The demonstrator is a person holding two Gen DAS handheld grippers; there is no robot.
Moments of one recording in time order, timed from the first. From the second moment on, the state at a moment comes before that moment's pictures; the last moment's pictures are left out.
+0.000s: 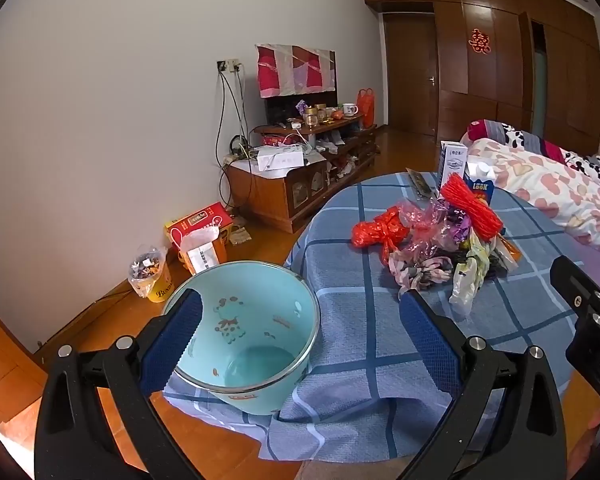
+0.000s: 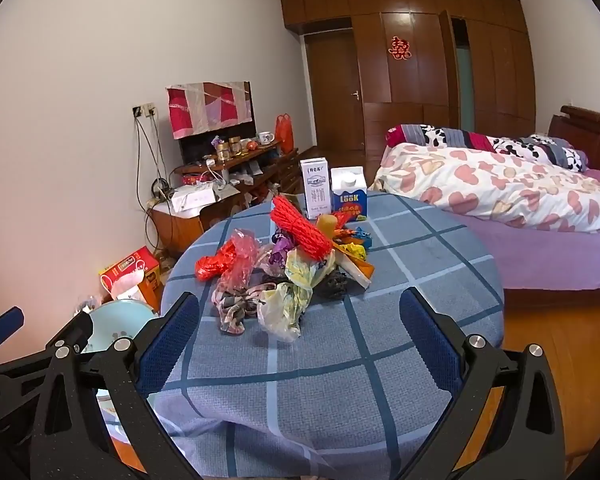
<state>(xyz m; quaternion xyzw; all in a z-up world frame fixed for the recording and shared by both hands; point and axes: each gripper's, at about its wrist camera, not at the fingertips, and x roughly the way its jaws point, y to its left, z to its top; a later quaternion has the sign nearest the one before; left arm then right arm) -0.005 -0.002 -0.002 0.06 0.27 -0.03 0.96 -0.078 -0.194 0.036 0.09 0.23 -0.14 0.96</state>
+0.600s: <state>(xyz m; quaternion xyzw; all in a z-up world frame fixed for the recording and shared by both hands) -0.004 -0.003 -0.002 0.06 0.28 -0.03 0.96 -0.076 -0.195 0.034 0.09 0.24 -0.14 0.96</state>
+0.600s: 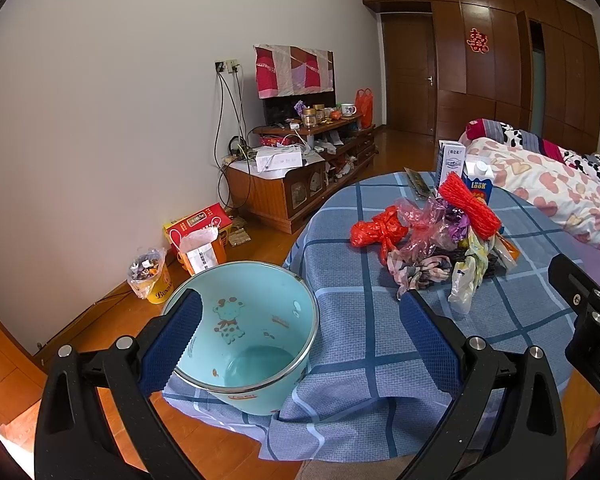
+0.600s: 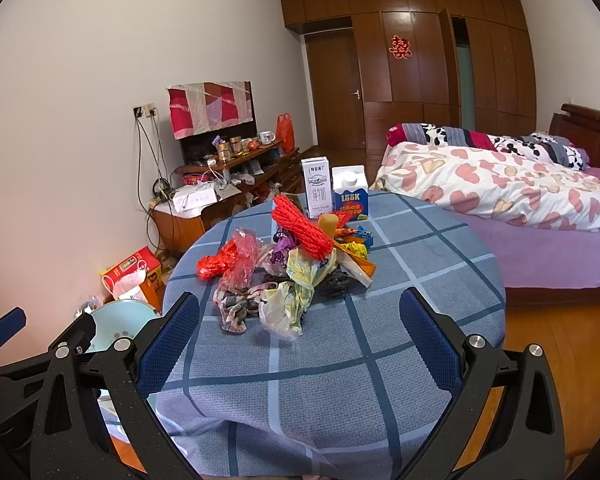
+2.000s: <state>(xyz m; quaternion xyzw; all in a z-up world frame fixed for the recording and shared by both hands) -0.005 -0.004 -0.003 0.06 0.28 -0.03 0.96 -0.076 -0.197 0.031 0.09 0.24 -0.14 0.96</state>
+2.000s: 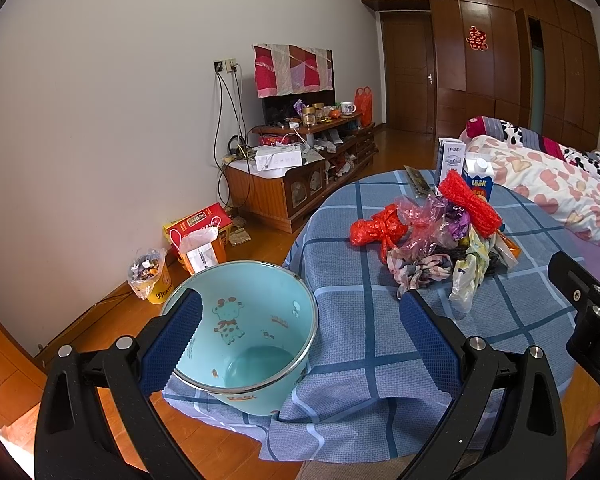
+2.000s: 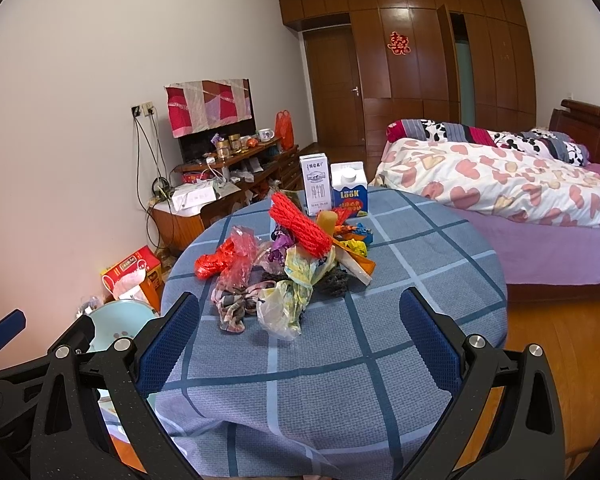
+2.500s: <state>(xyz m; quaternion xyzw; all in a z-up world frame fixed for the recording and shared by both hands) 0.015 -0.011 -0.033 0.07 0.30 -0.04 0.95 -0.058 -0.206 0.006 0.10 0.27 -0.14 0.95</state>
